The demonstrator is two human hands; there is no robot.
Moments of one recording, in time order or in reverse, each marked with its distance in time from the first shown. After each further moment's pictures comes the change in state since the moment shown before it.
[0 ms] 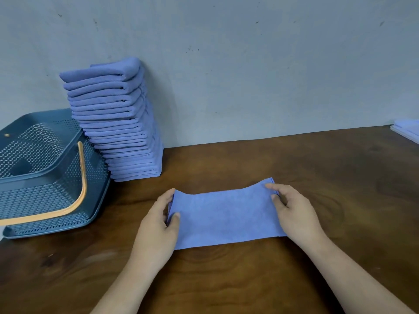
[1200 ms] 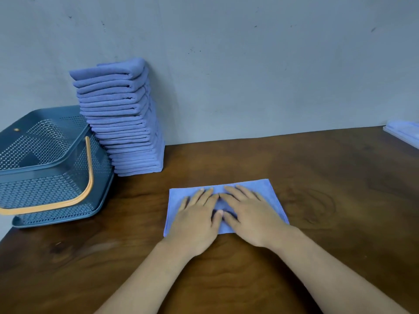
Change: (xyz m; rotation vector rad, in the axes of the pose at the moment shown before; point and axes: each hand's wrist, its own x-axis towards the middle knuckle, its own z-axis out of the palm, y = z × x) left_hand 0.005 0.032 0.055 0.735 -0.323 0.358; right_hand -0.016 -0.048 0.049 -0.643 -0.438 -0.451
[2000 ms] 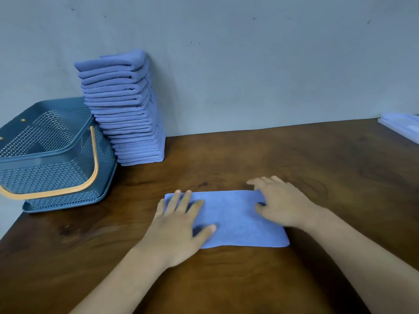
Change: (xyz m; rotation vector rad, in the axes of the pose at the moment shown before) left_hand -0.071 -0.012 -0.025 0.114 -0.170 -0.041; right_hand -0.045 0.033 -0.059 -0.011 -0.164 0.158
